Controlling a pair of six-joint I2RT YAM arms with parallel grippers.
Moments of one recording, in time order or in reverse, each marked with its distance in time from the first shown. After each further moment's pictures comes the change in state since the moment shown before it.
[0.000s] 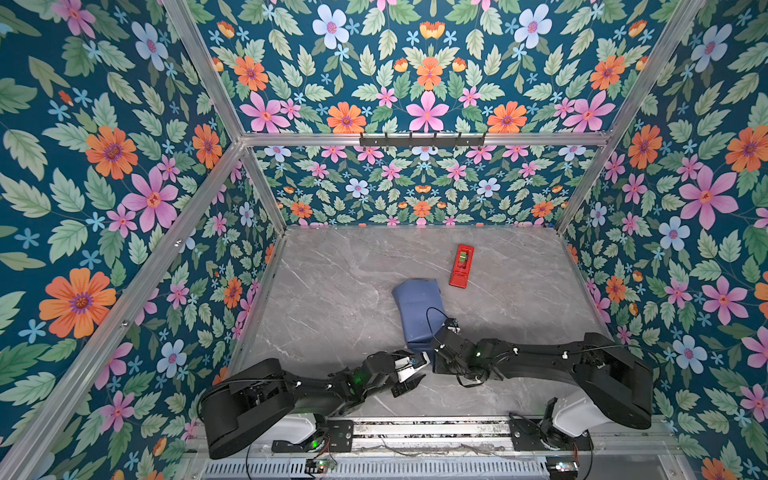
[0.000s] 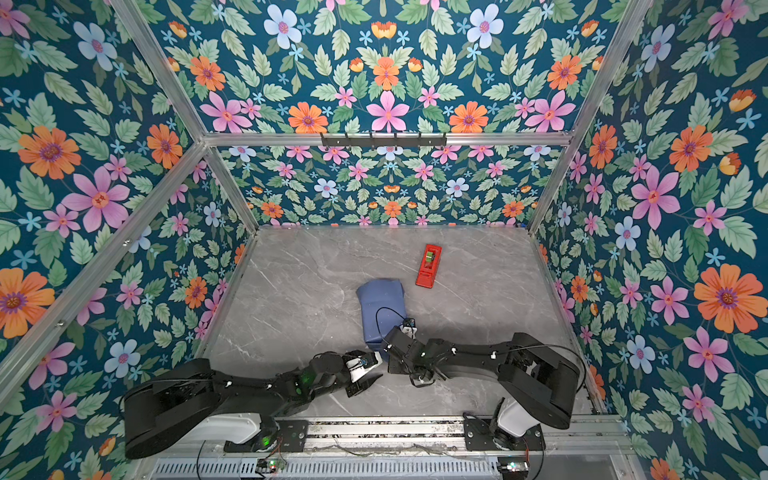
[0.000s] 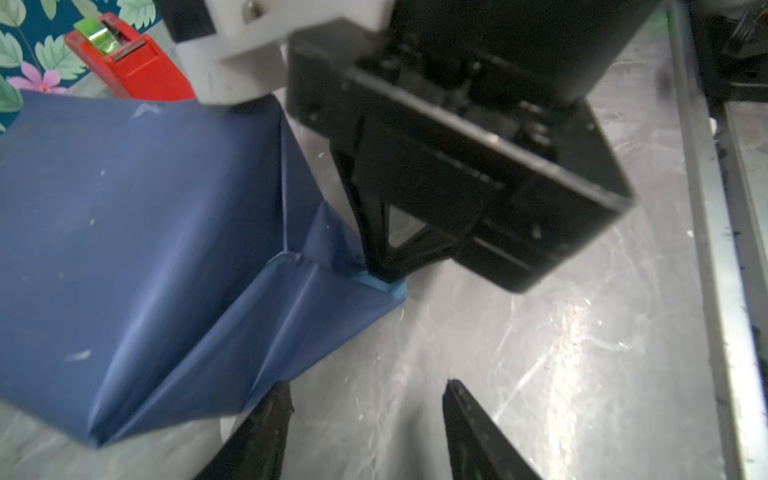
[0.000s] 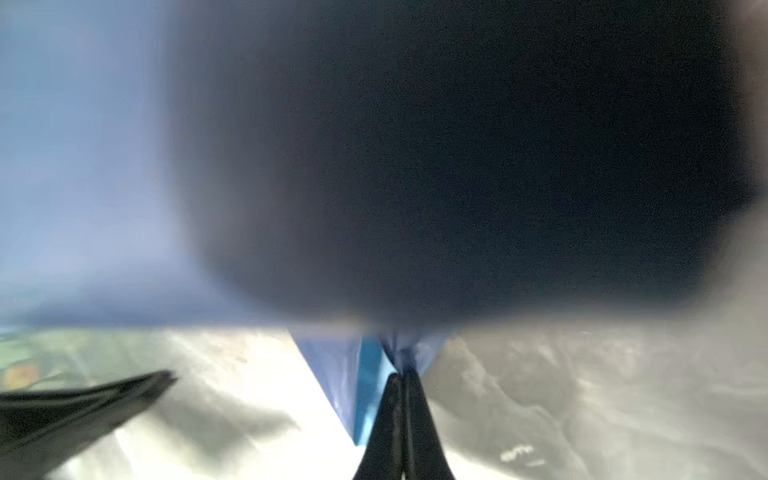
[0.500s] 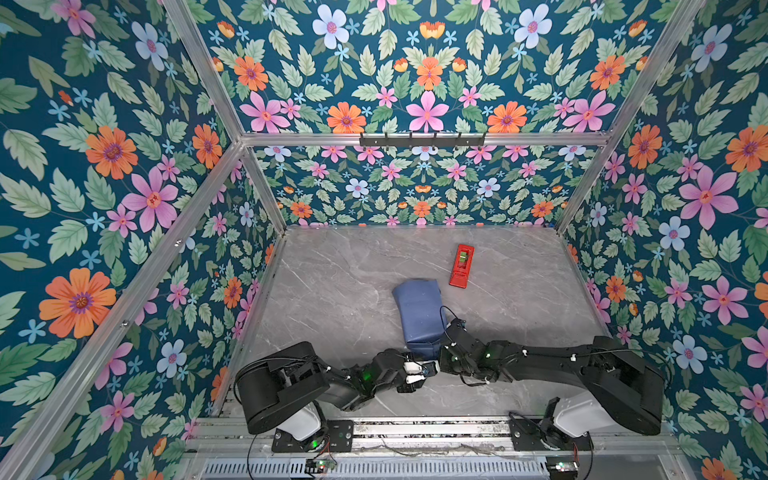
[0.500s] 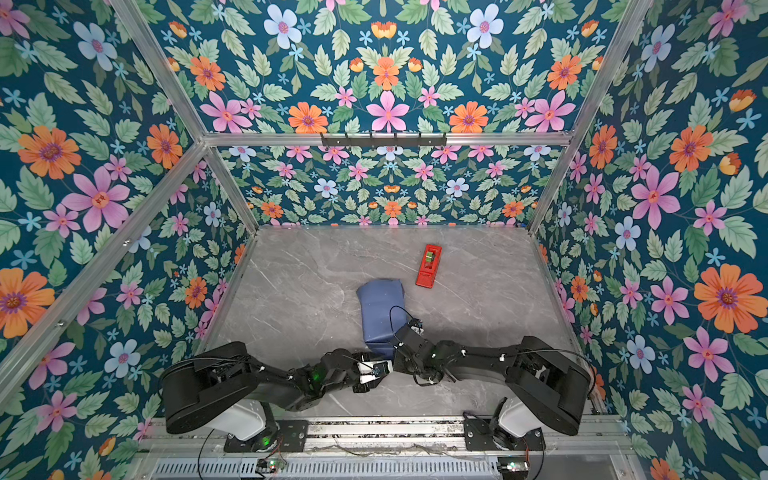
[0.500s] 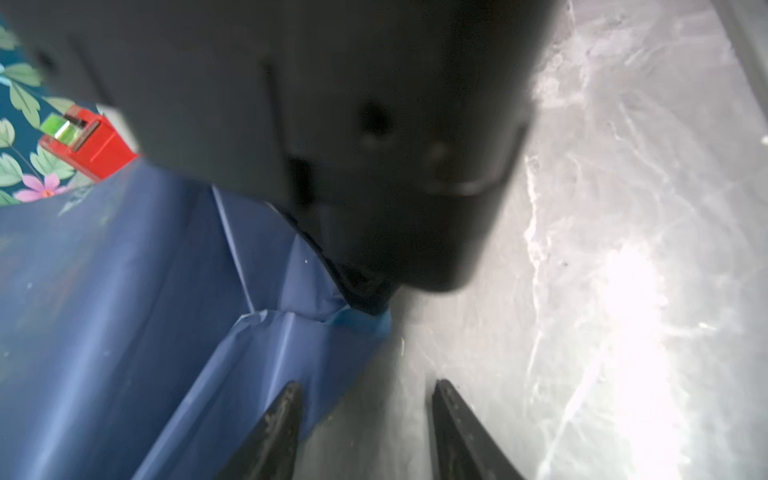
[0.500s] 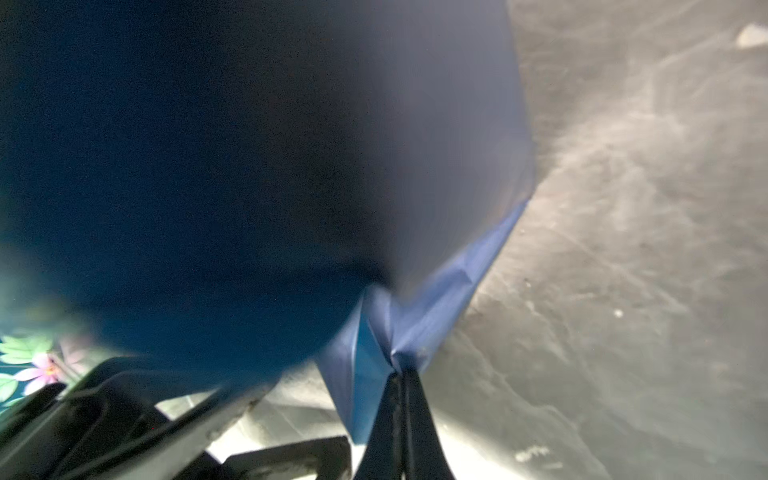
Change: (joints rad) left arm 0.001 0.197 0.048 0.140 0.021 0.269; right arm -0.052 -0.049 -0.093 0.135 -0.103 0.076
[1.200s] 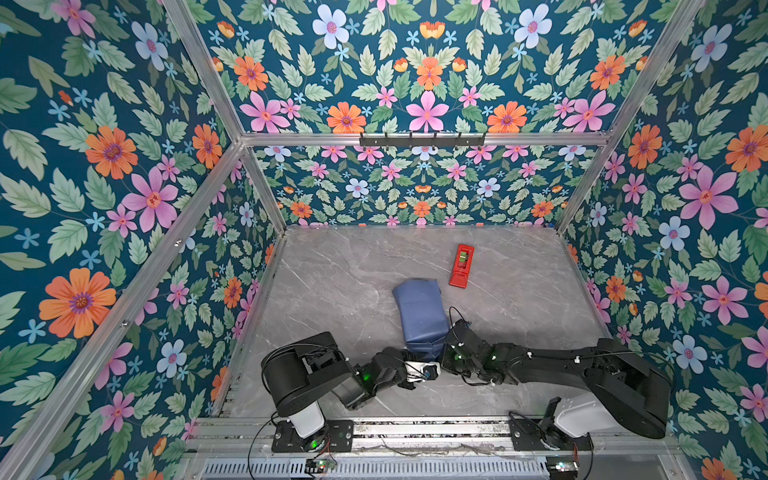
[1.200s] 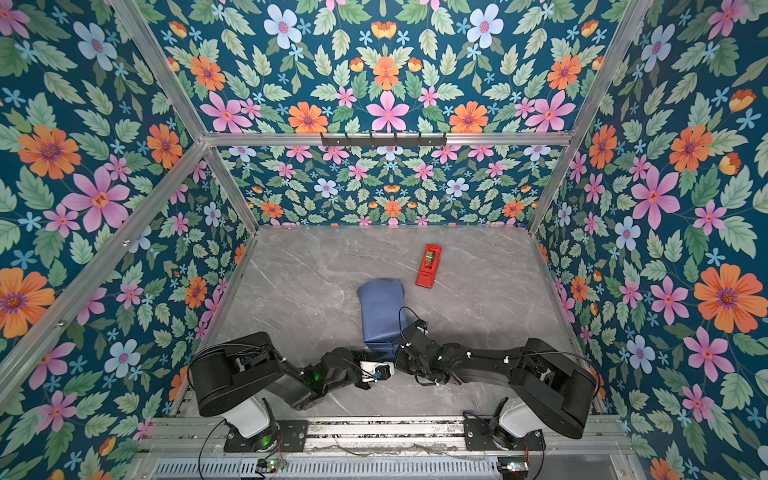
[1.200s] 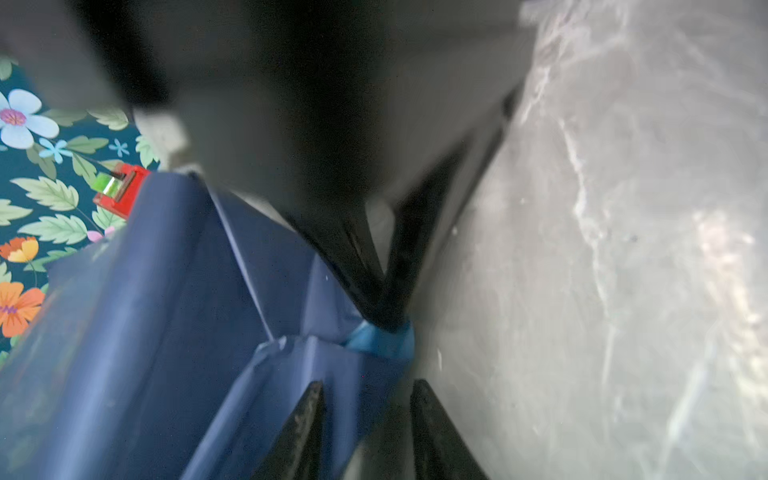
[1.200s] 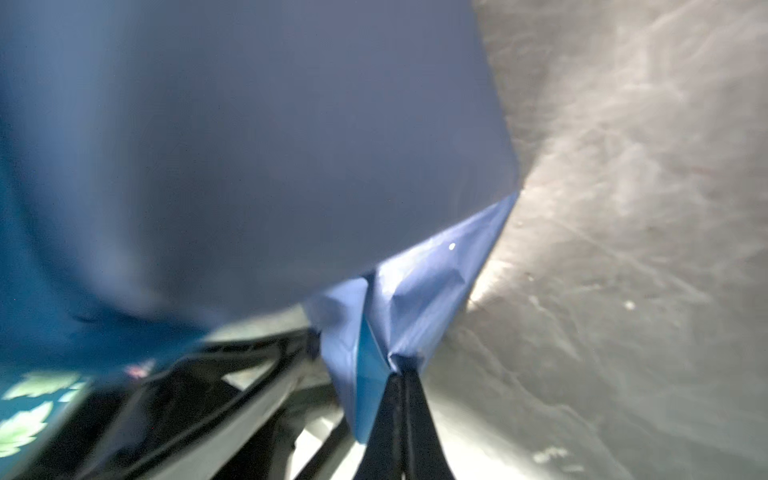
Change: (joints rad) left arm 0.046 0.133 -0.025 0.208 0.002 0.164; right arm -0.027 -0.027 -0.061 0.116 -0.058 0.096
